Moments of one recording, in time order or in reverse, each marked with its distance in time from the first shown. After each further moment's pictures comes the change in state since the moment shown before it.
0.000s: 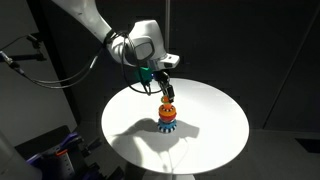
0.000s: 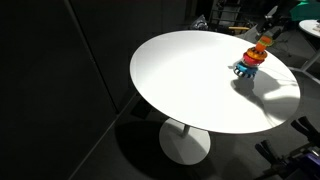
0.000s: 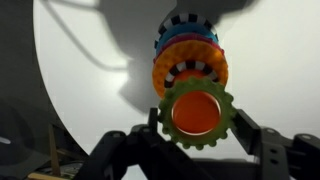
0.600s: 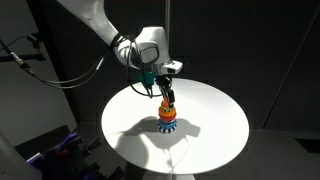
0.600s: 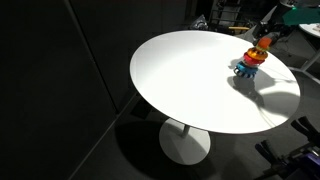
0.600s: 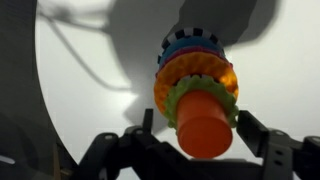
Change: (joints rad) arm 0.000 0.076 -0.001 0.068 0.037 -0.085 -0.003
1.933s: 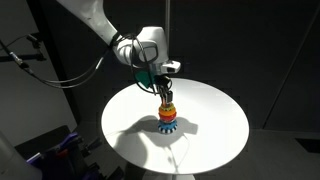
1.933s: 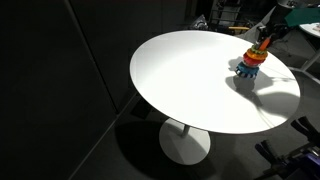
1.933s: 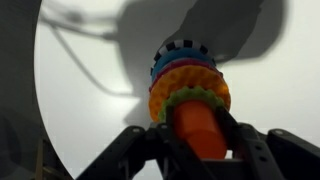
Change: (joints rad) arm 0.003 -0.003 0.014 0.003 -0.001 -0.044 -0.098
